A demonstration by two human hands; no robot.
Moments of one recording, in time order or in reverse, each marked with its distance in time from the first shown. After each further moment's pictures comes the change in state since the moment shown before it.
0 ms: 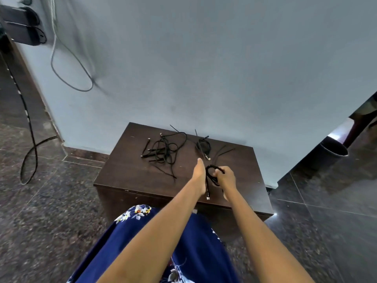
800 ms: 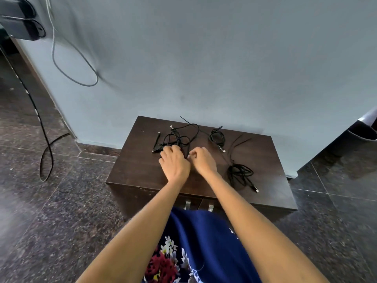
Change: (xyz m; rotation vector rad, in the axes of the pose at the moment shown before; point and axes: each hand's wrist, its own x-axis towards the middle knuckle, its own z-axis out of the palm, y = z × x) left_hand 0.035 0.028 -0.095 1.260 0.727 0.635; right_hand -0.010 -0.058 0.090 -0.521 -0.188 -0.417
